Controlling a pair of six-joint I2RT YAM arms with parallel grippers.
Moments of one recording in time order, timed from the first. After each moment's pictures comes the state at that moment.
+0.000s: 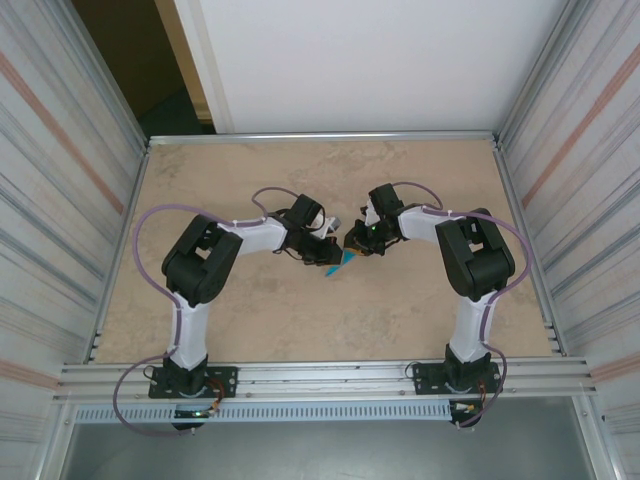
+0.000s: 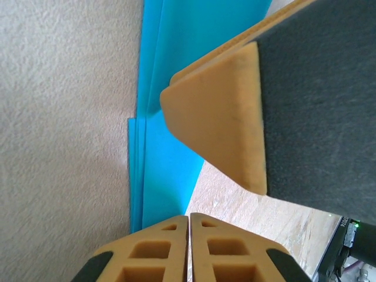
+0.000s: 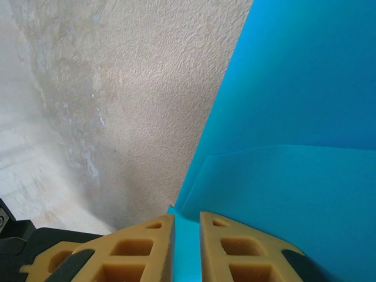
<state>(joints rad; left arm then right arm) -0.64 2.03 1.24 -0.27 0.63 -0.47 0.40 1.94 1.12 -0.32 -0.53 0.66</state>
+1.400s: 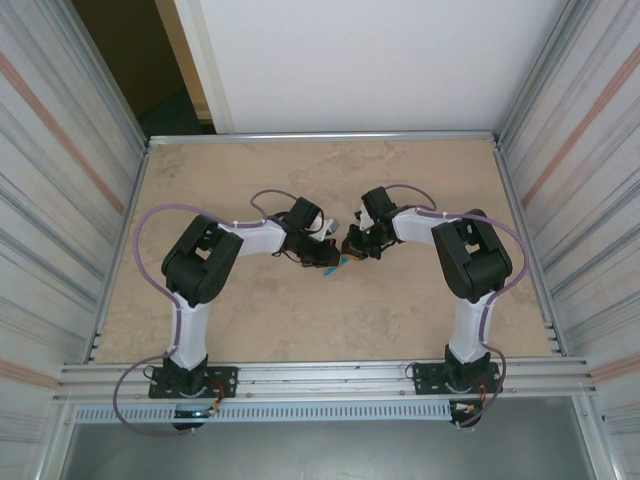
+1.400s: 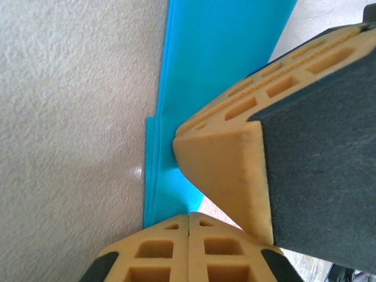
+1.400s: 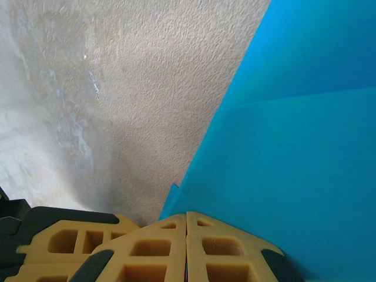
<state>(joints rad) -0.64 2.03 1.20 -0.23 0.61 -0.48 0.45 1.94 1.12 -0.36 -0.50 0.66</state>
